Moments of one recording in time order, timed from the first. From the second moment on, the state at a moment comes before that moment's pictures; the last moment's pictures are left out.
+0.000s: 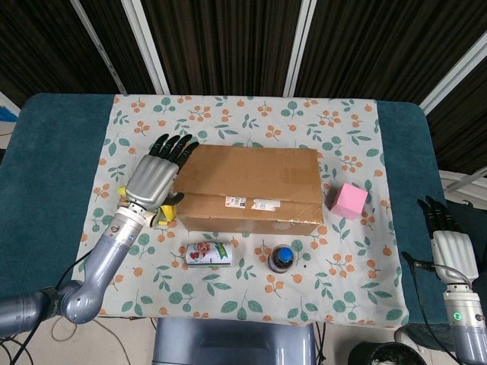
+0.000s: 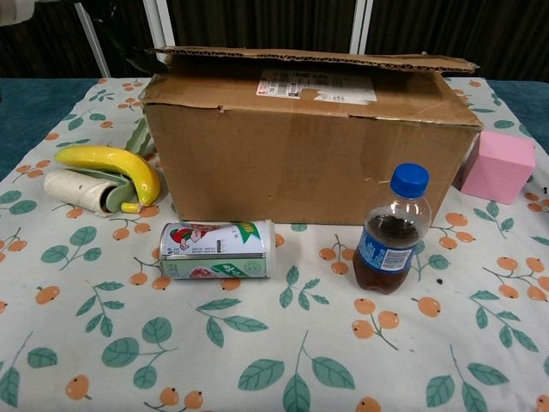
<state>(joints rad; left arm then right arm) -0.82 -1.32 -0.36 -1.84 0.93 1.05 0.67 0.16 -1.22 0.14 -1.48 -1.40 1.40 0.07</state>
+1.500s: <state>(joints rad) -1.27 -1.57 -0.46 -0.95 0.88 0.83 0.59 0.16 -1.20 0.15 -1.51 -1.36 1.39 0.09</state>
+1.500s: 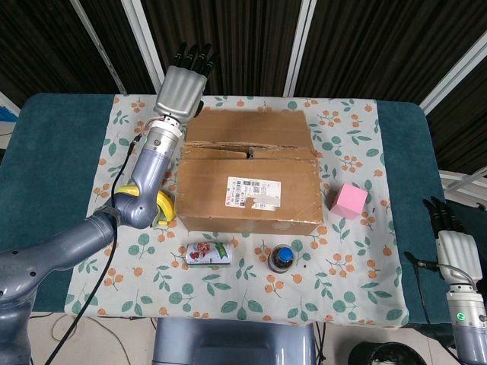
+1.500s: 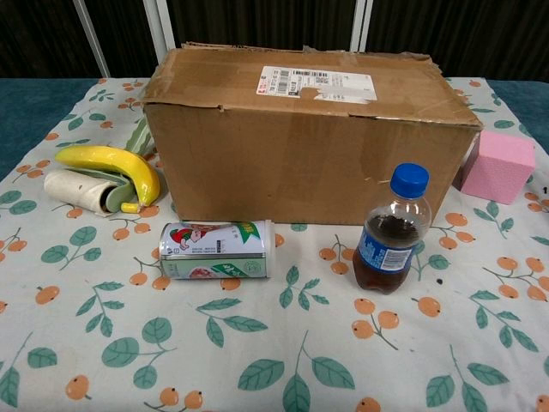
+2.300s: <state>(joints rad) -1.17 -1.34 -0.31 -1.39 0.81 0.72 0.54 0.15 -1.19 0.15 -1.52 -1.36 1.37 0.12</state>
